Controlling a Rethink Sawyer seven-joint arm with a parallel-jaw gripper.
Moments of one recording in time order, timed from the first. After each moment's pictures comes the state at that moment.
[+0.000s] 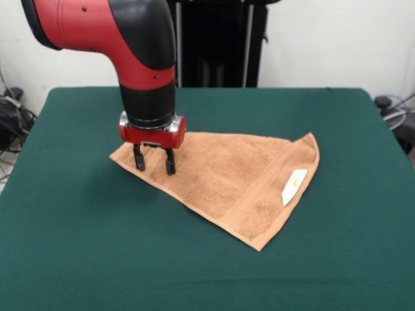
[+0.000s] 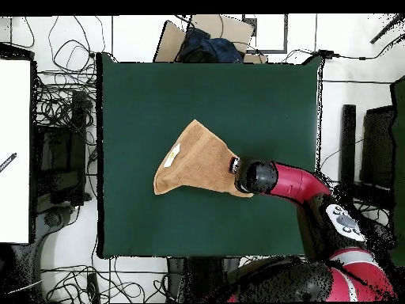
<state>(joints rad) -0.61 -0.44 0.18 1.64 -0.31 0.40 1.70</state>
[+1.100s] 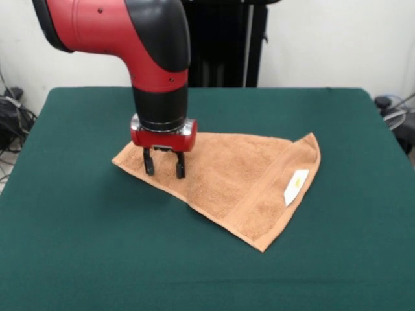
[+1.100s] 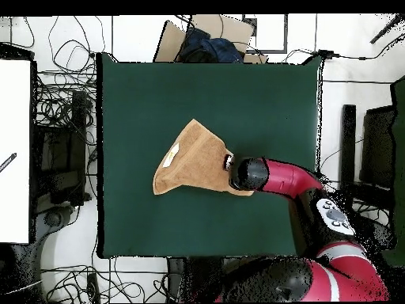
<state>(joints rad) -0.56 -0.44 0.17 1.63 -0.31 0.38 1.70</state>
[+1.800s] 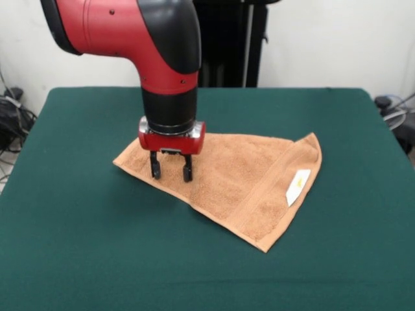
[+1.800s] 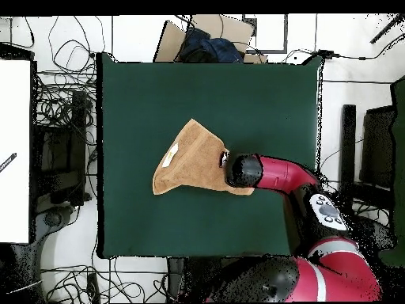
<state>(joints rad) -0.52 -0.44 0.17 1.62 -0.32 0.38 1.70</state>
